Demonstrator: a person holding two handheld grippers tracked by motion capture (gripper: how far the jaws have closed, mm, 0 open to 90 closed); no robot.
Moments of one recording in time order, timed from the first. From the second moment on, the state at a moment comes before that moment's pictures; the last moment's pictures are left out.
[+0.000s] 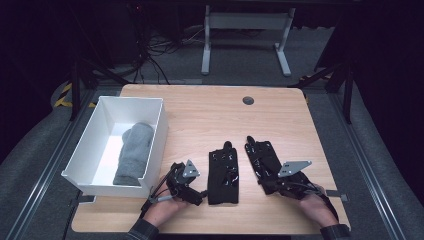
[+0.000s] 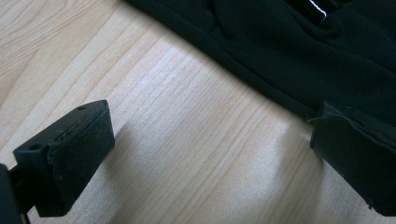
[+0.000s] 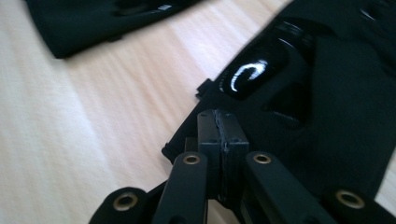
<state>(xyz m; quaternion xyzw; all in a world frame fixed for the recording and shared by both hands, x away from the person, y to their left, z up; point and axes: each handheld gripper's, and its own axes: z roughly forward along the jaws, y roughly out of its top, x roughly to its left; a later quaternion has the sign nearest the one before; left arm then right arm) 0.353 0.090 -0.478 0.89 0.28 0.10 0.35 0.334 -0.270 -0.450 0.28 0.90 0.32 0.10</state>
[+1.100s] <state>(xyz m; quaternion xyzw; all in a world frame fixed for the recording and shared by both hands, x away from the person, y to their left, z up) 0.354 0.087 -0.473 0.89 0.28 0.10 0.34 0.345 -0.292 -0.449 0.35 0.85 0.35 0.17</state>
